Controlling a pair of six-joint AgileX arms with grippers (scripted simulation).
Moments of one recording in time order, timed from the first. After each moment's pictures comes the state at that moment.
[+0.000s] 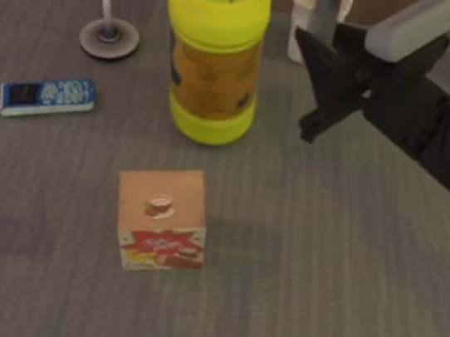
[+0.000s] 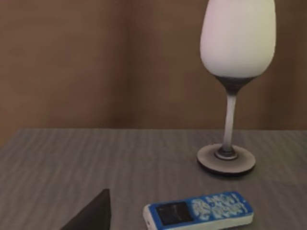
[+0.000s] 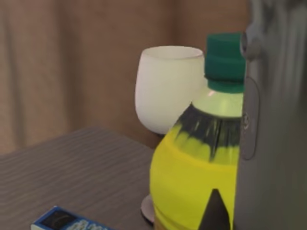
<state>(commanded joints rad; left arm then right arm) 0.00 0.00 0.00 0.00 0.00 0.00 0.49 1.61 0.76 0.88 -0.28 0.02</state>
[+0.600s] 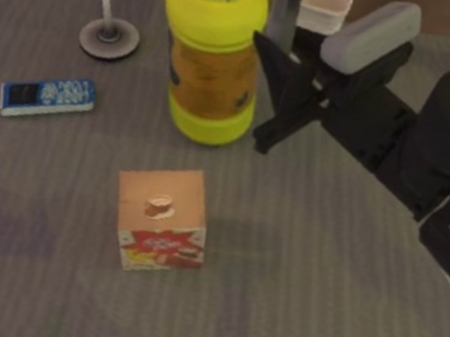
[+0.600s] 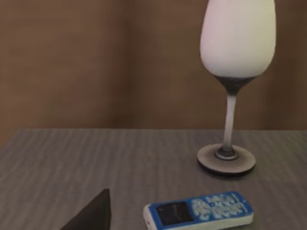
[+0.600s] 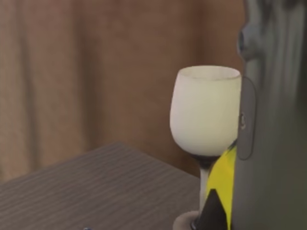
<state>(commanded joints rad) 0.00 0.00 0.00 0.00 0.00 0.00 0.62 1.61 0.76 0.92 -0.15 0.04</state>
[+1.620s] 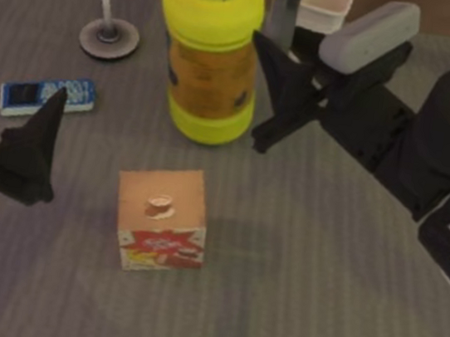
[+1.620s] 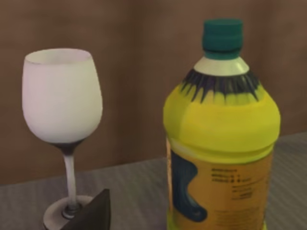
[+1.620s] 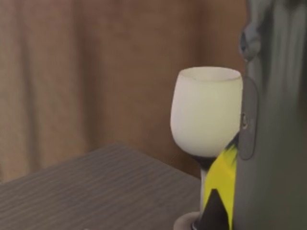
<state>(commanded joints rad) -0.29 0.53 0.31 0.21 0.08 0.00 0.63 1.62 0.76 0.92 -0.15 0.04</state>
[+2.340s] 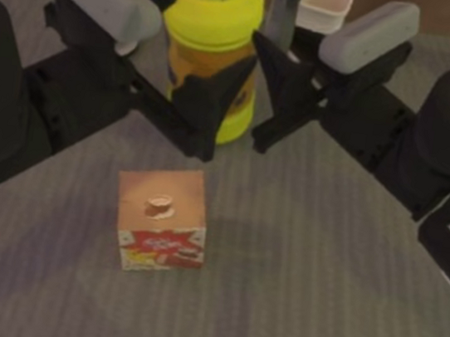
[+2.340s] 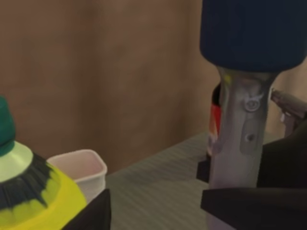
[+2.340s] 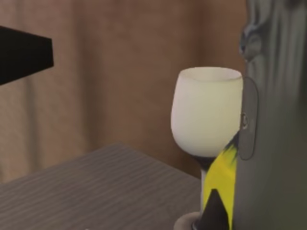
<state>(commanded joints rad) -0.60 1.10 0.64 0.44 0.17 0.00 0.63 1.62 0.76 0.92 -0.15 0.04</state>
